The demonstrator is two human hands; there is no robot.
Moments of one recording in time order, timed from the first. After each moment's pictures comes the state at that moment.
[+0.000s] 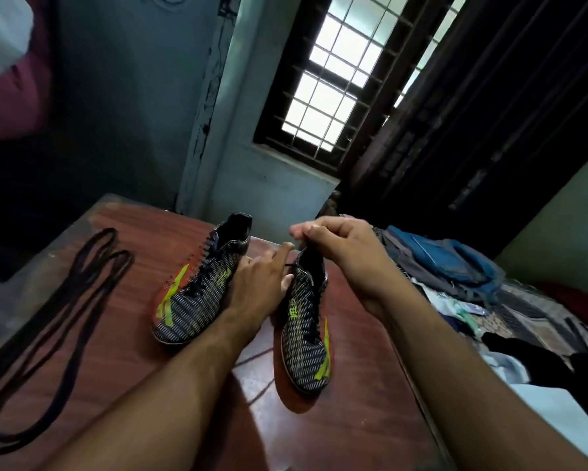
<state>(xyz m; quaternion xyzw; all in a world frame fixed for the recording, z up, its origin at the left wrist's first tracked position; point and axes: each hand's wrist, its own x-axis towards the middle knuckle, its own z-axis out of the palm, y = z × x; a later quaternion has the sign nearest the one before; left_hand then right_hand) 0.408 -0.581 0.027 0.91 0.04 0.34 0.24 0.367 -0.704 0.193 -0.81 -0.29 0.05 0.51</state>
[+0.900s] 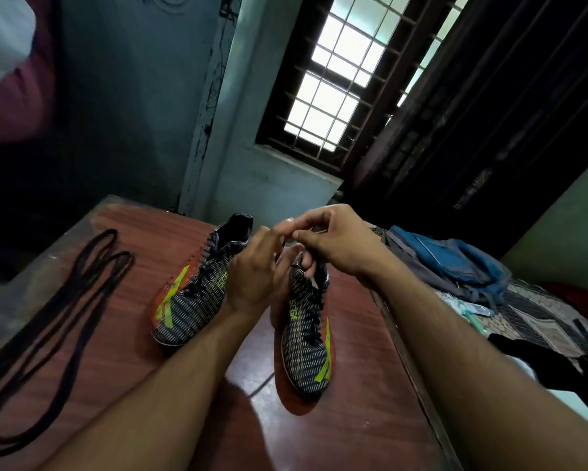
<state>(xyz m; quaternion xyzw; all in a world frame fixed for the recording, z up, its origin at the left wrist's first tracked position) 0.400 -0.573 0.042 0.74 0.00 0.56 0.37 0.387 -0.691 0.207 -0.87 -0.32 0.09 0.36</state>
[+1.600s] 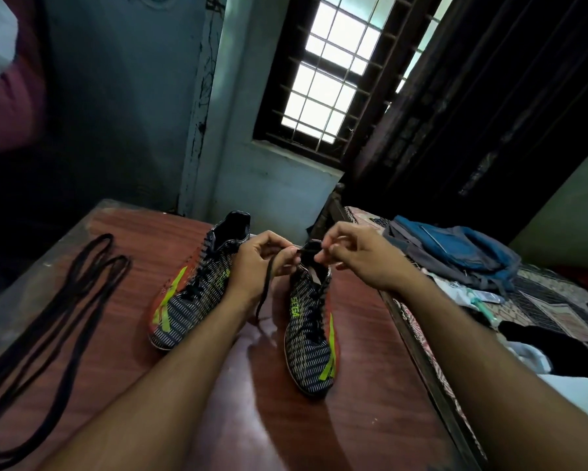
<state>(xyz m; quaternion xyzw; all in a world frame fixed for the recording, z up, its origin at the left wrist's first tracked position) 0.412 -0.573 0.044 0.54 -0.03 0.23 0.81 0.432 -0.747 0.173 -0.89 -0.31 0.05 0.32</state>
